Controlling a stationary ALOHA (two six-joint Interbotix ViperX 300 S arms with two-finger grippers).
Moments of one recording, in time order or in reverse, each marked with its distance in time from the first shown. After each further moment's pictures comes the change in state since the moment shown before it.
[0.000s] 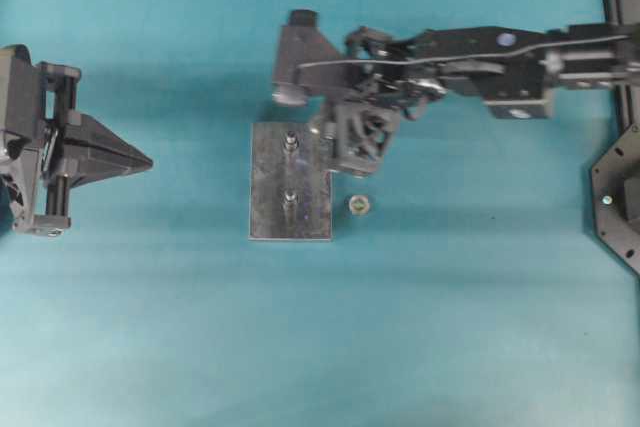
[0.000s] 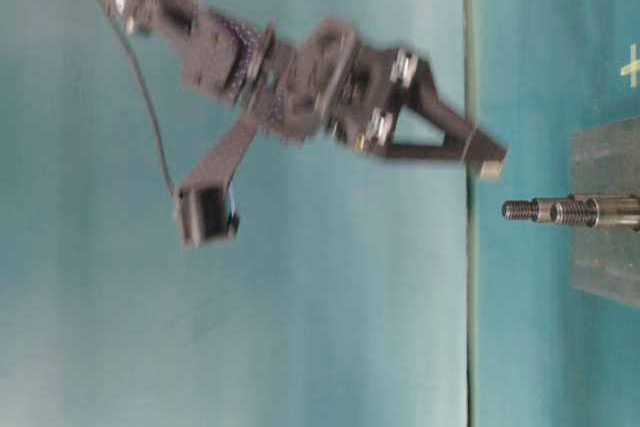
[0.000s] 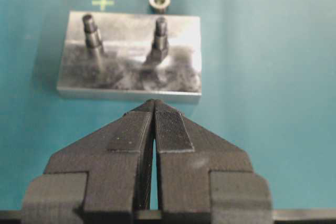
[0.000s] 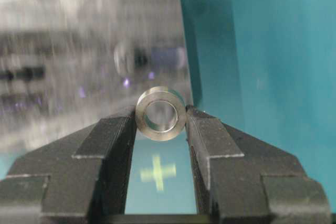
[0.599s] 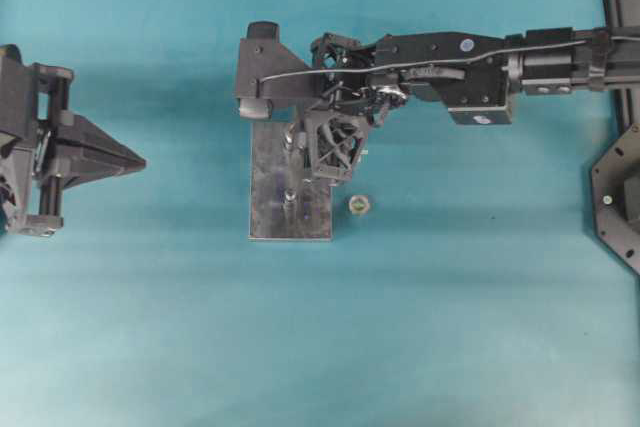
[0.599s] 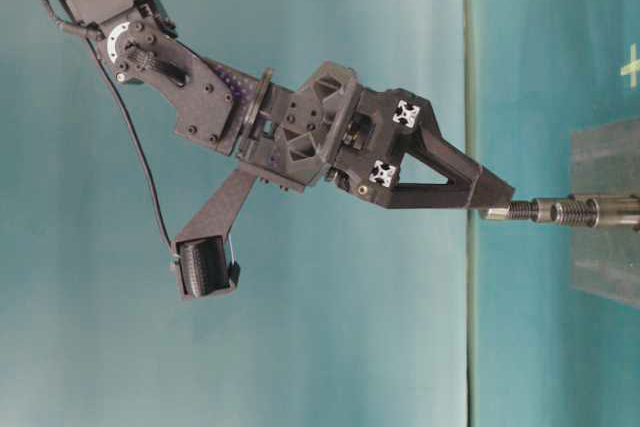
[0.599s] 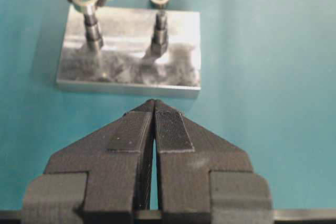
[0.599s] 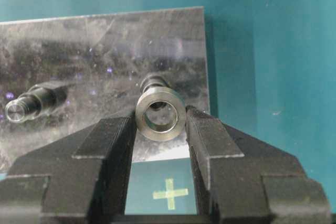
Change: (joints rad) left arm 0.000 -0.043 0.035 0.000 0.000 -0.005; right arm 0.031 0.060 -0.084 0.000 0.055 -0.025
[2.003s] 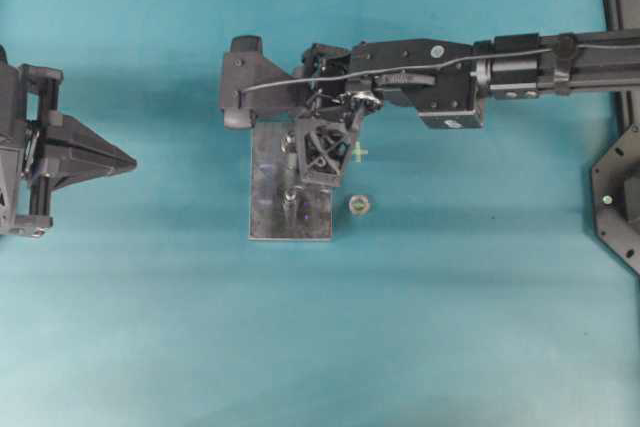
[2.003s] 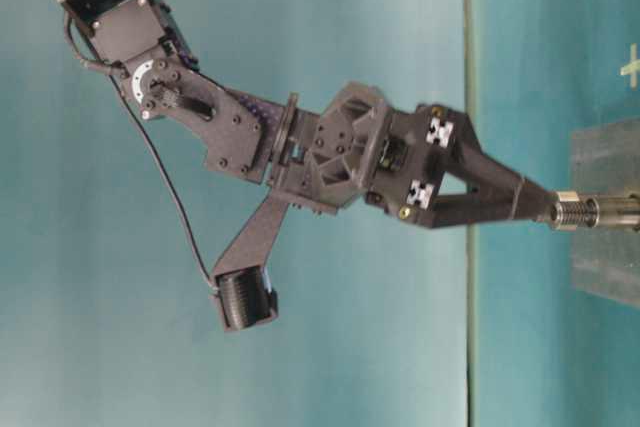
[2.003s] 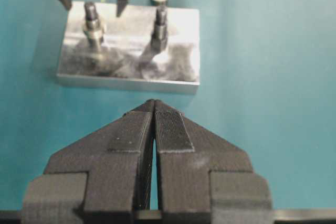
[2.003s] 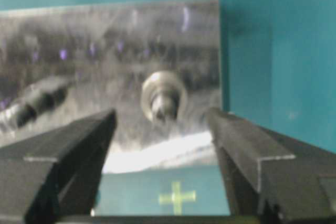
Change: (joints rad) left arm 0.000 -0.032 0.025 0.000 0.000 -0.026; right arm 0.006 0.077 -0.066 0.009 0.054 -0.003
